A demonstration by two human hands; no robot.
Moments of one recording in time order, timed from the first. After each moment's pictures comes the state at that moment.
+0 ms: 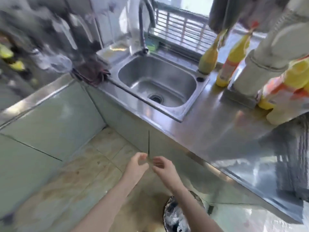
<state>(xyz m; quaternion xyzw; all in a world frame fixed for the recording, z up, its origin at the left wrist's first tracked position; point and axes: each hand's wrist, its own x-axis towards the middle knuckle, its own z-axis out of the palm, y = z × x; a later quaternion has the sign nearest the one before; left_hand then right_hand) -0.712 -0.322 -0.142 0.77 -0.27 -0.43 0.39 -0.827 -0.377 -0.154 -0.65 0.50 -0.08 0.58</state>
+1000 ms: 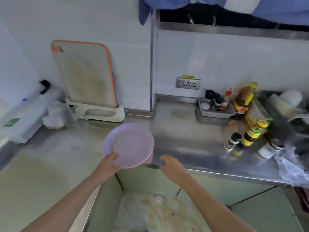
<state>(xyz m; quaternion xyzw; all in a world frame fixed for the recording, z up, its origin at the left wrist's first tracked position) -0.187 0.165 -0.036 0.89 0.10 -0.15 0.43 -0.178 -0.089 -0.028 -0.93 -0.02 0.21 0.29</state>
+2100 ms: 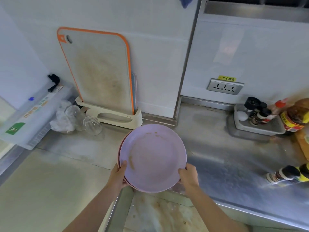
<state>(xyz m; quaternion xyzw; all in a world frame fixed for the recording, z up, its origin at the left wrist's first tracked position) -0.102 0.192 -0.085 0.60 0.33 -0.12 0.72 -0.058 -0.041 -0.098 -0.78 0.28 0.16 0.53</state>
